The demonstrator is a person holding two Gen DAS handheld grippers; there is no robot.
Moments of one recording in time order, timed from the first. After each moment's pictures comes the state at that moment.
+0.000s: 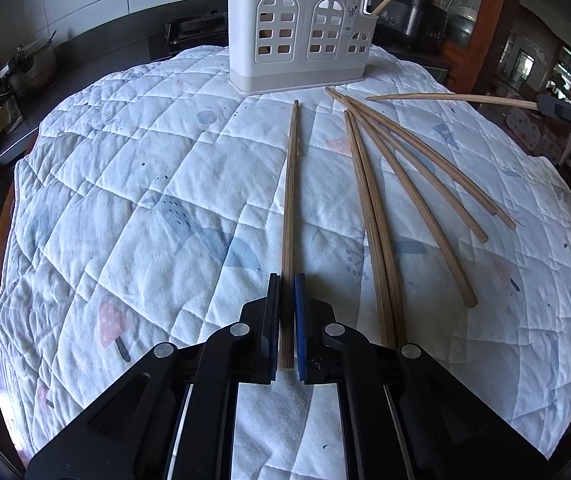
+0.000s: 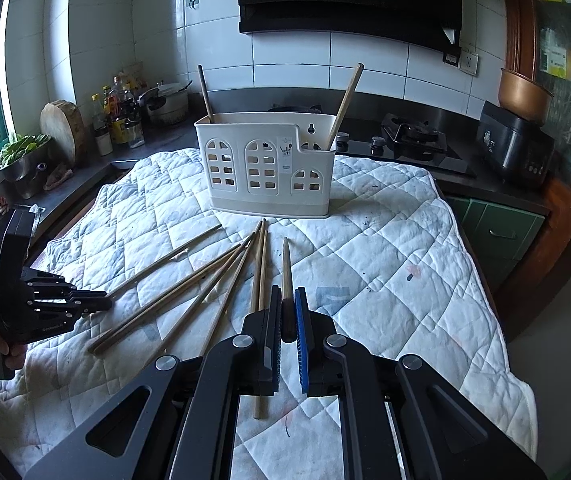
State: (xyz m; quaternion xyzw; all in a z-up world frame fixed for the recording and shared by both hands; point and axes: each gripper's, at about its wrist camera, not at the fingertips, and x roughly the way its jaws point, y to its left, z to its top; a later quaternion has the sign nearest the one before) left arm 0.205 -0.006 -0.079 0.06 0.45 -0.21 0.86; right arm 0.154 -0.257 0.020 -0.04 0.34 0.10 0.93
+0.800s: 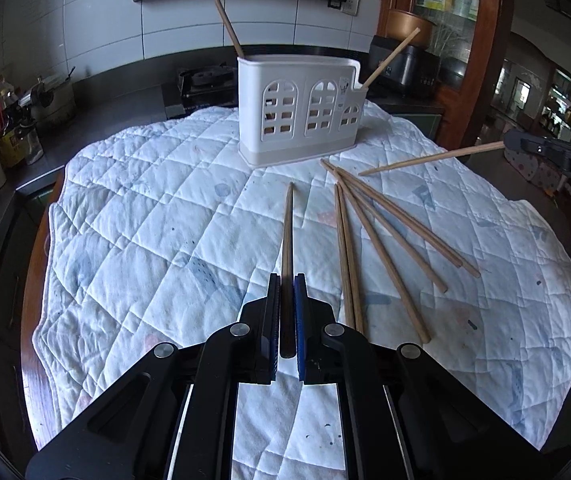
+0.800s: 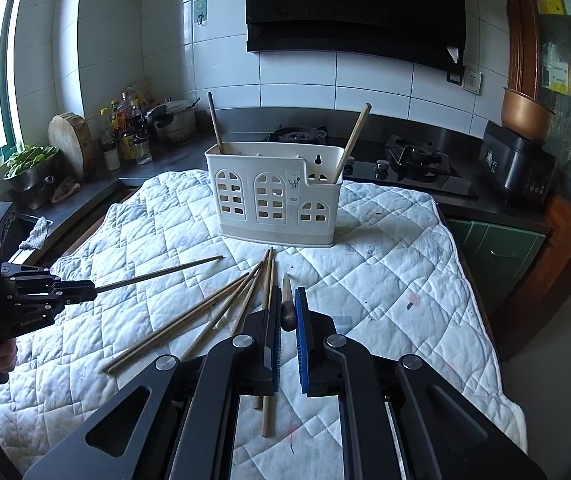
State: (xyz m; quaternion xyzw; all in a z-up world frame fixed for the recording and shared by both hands) left arm 0.188 0.006 -0.017 0.04 0.37 -0.21 0.90; right arm 0.155 -0.252 0.049 -0.03 0.31 0.12 0.94
